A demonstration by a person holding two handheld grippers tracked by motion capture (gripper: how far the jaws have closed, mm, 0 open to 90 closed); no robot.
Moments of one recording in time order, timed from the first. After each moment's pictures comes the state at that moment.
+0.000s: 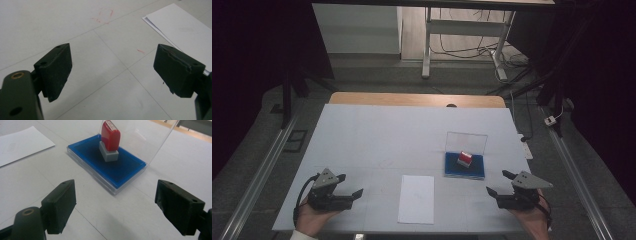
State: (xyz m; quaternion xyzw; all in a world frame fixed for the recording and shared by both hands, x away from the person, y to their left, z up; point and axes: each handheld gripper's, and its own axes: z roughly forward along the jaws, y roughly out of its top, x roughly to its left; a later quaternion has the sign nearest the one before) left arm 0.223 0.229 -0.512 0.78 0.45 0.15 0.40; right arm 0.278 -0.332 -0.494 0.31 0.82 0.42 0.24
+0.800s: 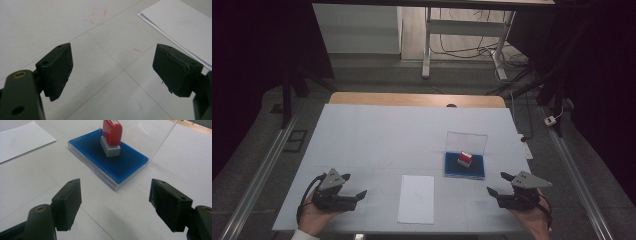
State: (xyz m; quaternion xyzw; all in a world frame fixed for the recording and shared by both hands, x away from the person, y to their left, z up) left arm 0.226 0.217 -0.511 0.81 0.42 0.16 0.39; right arm 0.279 -0.332 -0.494 0.31 0.83 0.41 0.23
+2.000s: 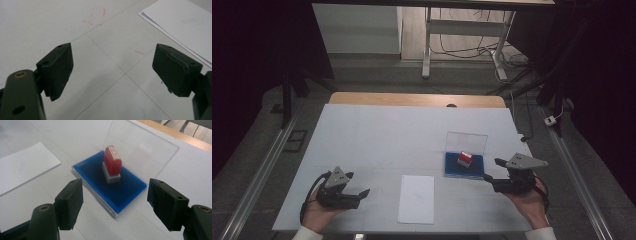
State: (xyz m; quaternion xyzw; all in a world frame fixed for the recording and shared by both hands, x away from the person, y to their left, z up) left arm 0.234 0.211 -0.514 0.82 0.41 0.16 0.38; right arm 0.304 -0.305 -0.447 0.30 0.84 0.41 0.21
